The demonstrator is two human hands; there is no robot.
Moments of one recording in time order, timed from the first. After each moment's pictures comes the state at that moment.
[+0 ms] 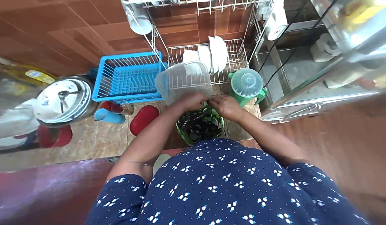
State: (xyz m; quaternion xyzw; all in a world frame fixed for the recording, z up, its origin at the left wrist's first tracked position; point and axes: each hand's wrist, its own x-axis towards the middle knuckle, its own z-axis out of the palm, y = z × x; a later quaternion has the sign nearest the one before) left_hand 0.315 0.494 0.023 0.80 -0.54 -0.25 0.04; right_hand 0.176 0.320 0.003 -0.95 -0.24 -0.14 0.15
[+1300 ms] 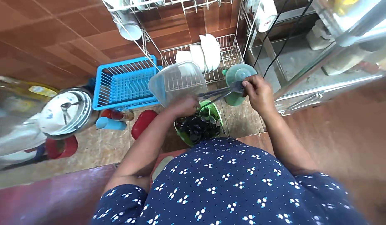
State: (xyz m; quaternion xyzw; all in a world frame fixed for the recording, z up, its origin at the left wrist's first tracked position) left_hand 0.298 0.513 0.046 0.80 -0.54 -0.24 0.01; right_hand 0.113 0.258 0.050 -0.86 0.09 -0.27 0.42
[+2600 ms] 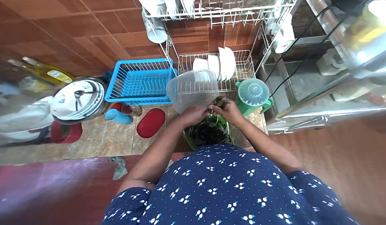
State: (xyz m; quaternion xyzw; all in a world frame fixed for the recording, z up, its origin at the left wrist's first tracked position) left_hand 0.276 0.530 0.045 0.86 -0.42 -0.28 0.10; right_hand 0.185 0.348 0.019 -0.75 -0.09 -0.10 0.65
